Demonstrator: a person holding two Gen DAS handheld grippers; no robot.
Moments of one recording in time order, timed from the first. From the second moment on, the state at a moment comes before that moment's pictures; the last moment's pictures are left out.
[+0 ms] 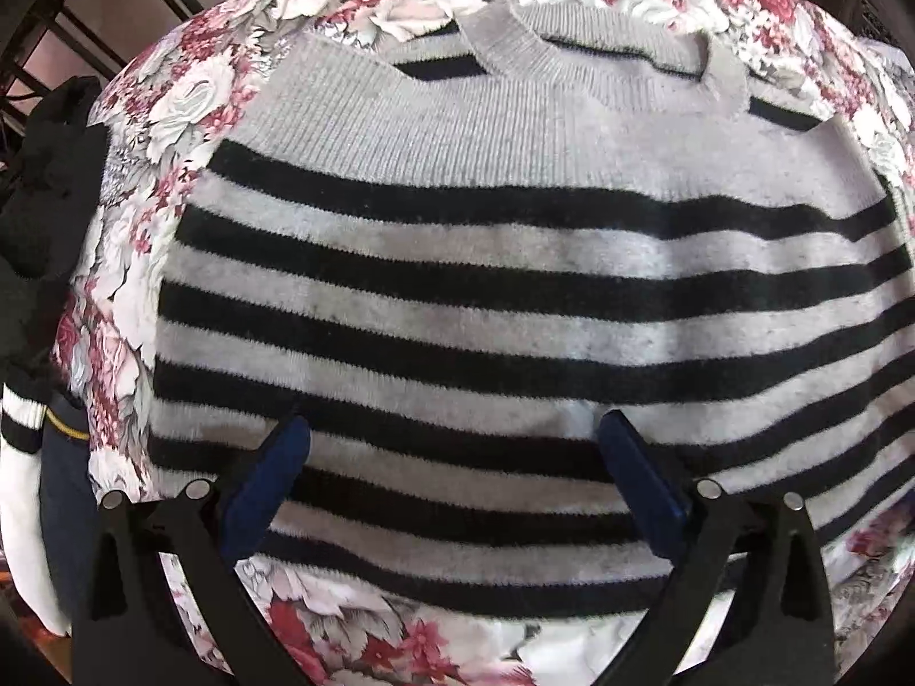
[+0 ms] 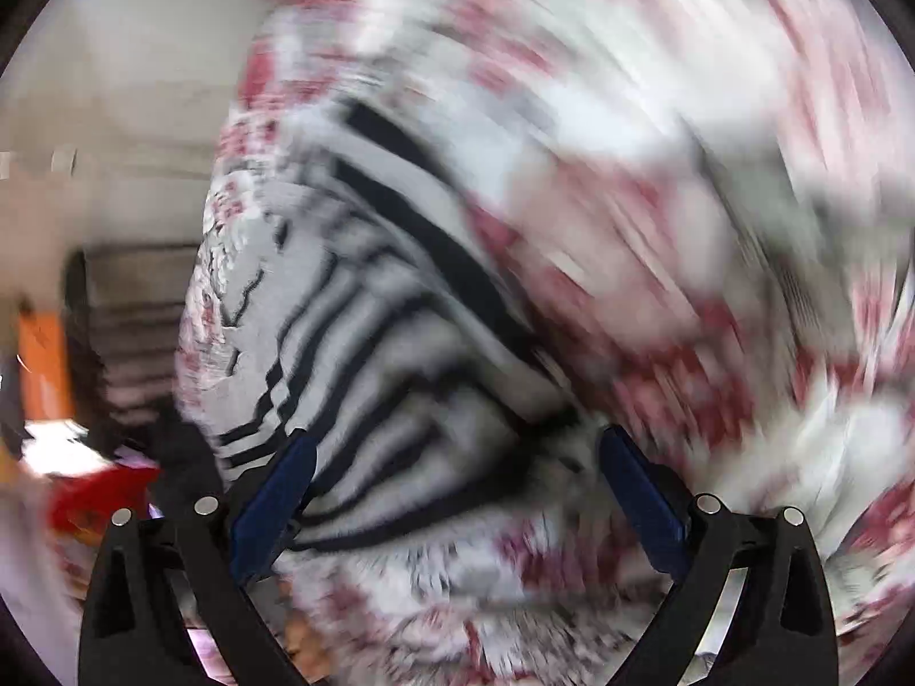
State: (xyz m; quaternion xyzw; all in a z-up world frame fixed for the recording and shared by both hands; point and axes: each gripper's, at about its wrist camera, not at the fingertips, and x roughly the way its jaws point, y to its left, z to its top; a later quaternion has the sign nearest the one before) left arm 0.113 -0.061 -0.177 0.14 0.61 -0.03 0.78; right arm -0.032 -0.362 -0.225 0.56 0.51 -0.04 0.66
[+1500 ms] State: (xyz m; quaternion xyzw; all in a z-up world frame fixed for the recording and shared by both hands) left arm 0.094 -0.063 -0.180 0.13 0.61 -0.05 0.78; right arm -0.006 -0.336 -0.209 0.48 0.44 -0.07 0.76
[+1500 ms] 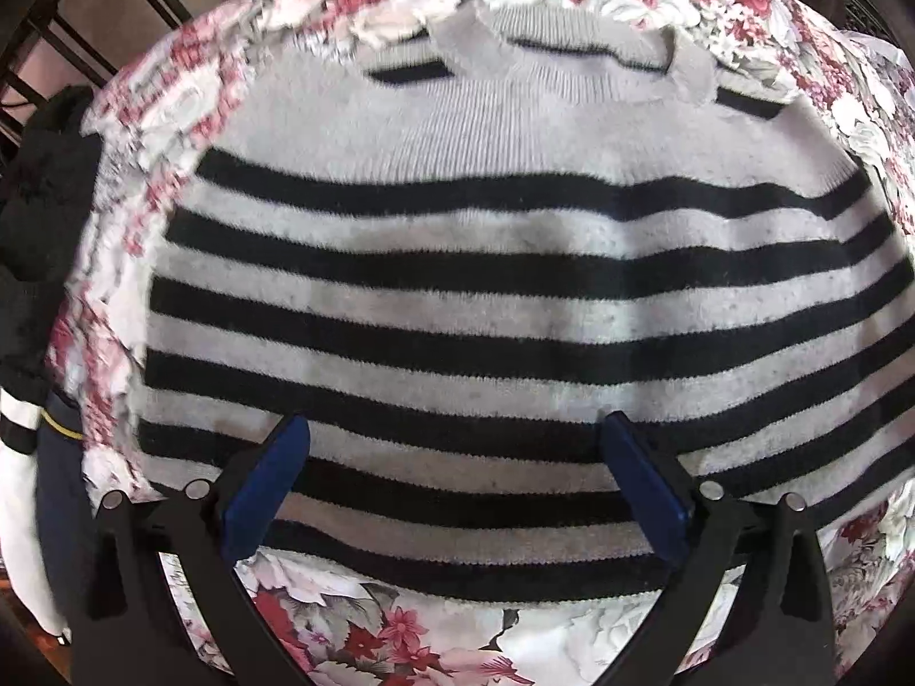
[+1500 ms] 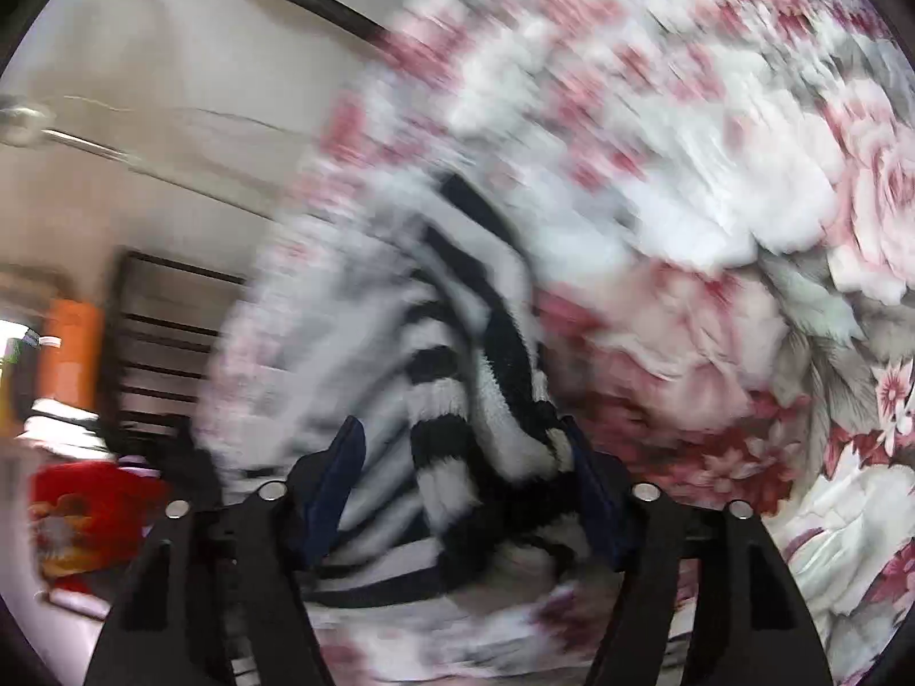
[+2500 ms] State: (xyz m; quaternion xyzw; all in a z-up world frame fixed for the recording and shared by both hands) left arm 0.173 -0.071 -0.140 0.07 0.62 -0.13 0.77; right arm 0.003 -0.208 -0.097 0.22 0.42 -0.03 0.88
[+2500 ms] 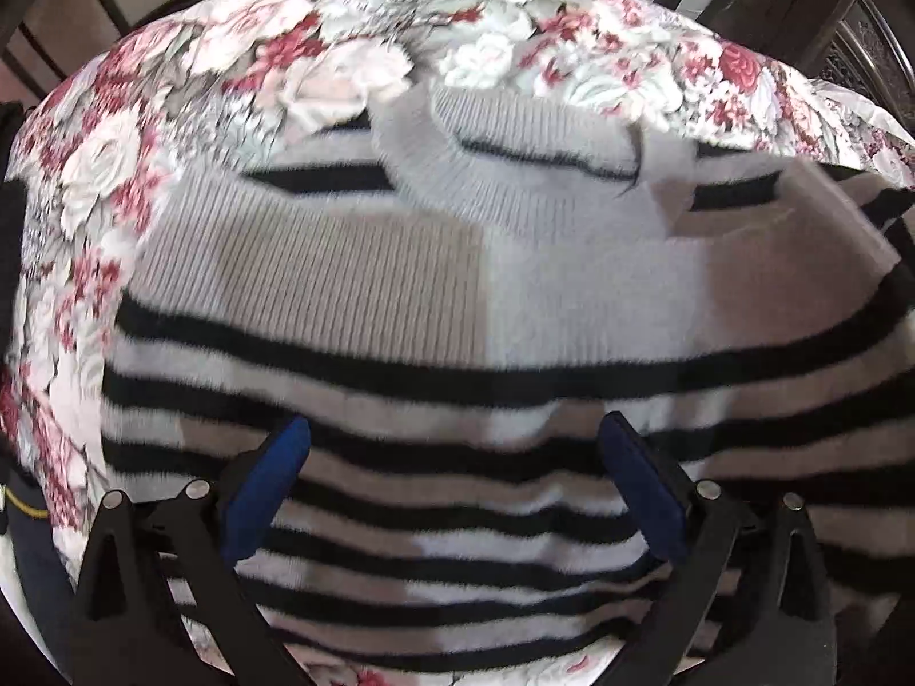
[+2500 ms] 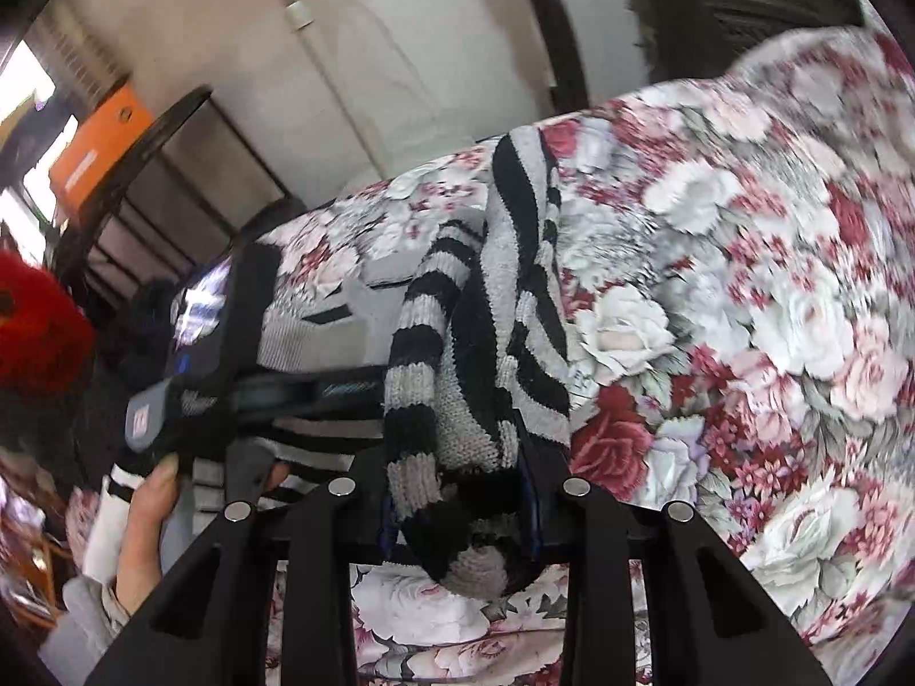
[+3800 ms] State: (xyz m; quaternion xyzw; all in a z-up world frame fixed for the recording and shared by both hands) left arm 0.154 0.155 -0.100 0.02 0.59 -0.02 0.81; right arm 0.068 -0.044 -0.115 0.24 0.48 0.21 0.82
